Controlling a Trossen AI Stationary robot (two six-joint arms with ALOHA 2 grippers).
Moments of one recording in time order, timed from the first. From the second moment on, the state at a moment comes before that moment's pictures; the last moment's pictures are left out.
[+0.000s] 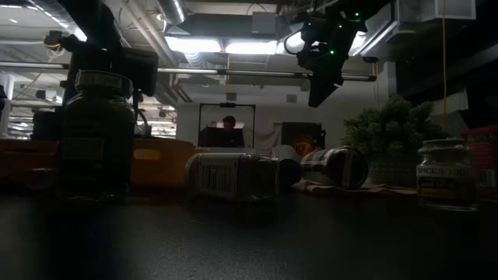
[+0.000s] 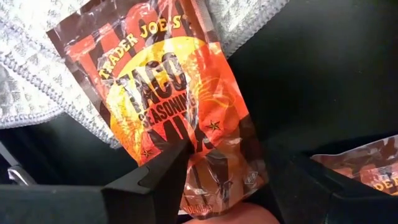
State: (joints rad) left arm 0.26 1.35 0.65 -0.93 -0.07 -0.88; right arm -0.68 1.66 1.57 -0.92 0.03 -0.21
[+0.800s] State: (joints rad) left arm 0.26 1.35 0.64 -0.94 -0.08 -0.86; right arm -0.68 1.66 1.57 -0.92 0.03 -0.21
